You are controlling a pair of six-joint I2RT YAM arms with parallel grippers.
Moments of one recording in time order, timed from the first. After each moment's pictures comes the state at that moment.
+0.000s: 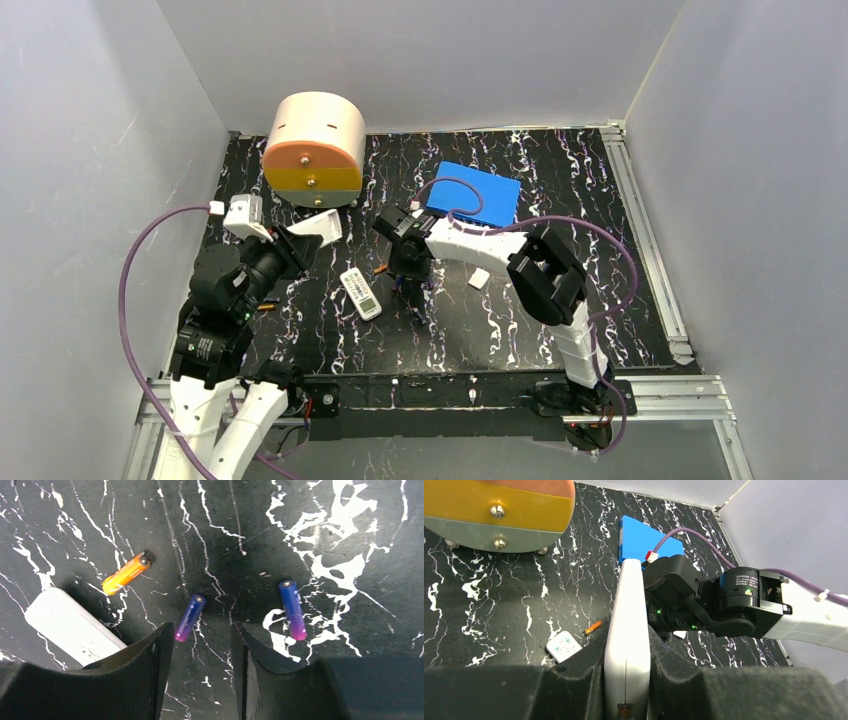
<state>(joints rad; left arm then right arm) -0.23 0.54 0.93 -0.59 0.14 -0.43 0.98 2.09 1.63 -0.77 0.16 1.09</state>
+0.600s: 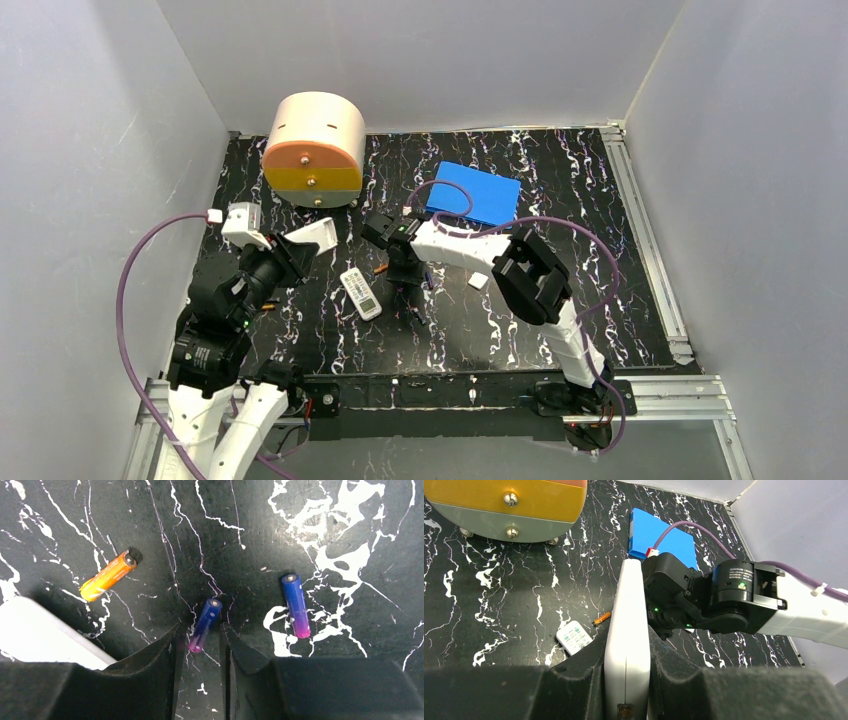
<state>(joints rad) -0.23 0.49 0.93 -0.66 0.11 -0.41 1.03 2.19 1.75 -0.89 0.22 1.12</state>
